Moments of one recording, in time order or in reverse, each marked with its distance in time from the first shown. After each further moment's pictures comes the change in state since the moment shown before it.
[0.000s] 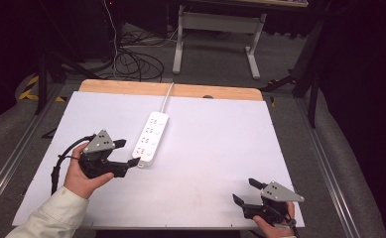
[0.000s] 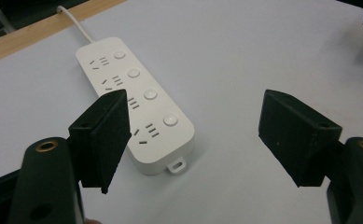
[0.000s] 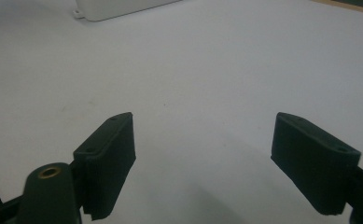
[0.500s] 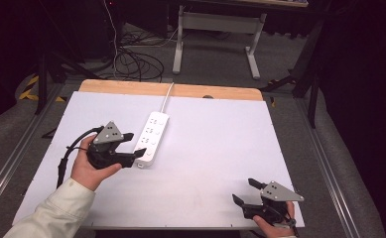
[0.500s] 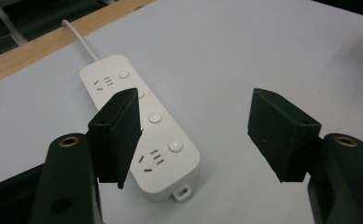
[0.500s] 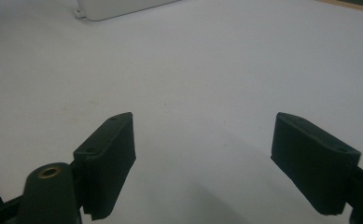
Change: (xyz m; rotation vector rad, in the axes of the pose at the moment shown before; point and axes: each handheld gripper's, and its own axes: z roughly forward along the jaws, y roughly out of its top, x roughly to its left) left arm 0.001 0.022 0.011 -0.001 0.009 -0.002; right arm 0.000 0.000 0.001 0.001 0.007 -0.002
